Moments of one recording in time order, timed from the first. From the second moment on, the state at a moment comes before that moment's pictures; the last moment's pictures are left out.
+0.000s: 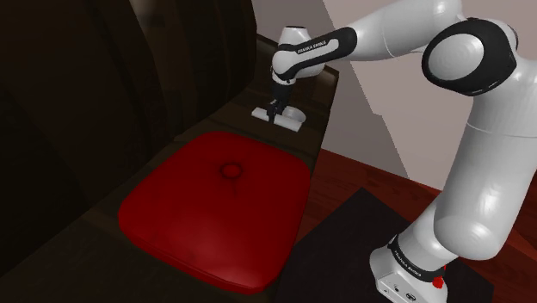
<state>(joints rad) 0.03 0.35 -0.08 -1.79 0.04 2.14 -0.37</state>
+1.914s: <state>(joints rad) -0.18 0.72 -0.13 -1.28 0.10 1.99 -0.63</state>
